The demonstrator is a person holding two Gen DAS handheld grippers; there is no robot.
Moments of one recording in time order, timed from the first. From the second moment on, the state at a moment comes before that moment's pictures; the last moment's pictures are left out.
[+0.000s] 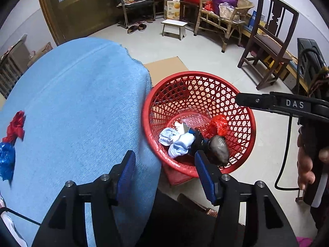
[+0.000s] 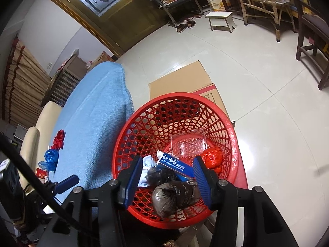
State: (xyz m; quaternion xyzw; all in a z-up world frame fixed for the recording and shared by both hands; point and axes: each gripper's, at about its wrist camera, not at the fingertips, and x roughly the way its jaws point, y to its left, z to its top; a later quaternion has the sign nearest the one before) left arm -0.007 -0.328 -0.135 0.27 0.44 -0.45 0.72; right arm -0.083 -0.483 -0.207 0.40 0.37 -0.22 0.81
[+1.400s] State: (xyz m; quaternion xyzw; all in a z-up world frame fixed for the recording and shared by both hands) left arm 0.063 -0.143 -0.105 0.16 0.43 -0.25 0.85; right arm -0.011 -0.382 -0.145 0.31 0.38 -0.12 0.86
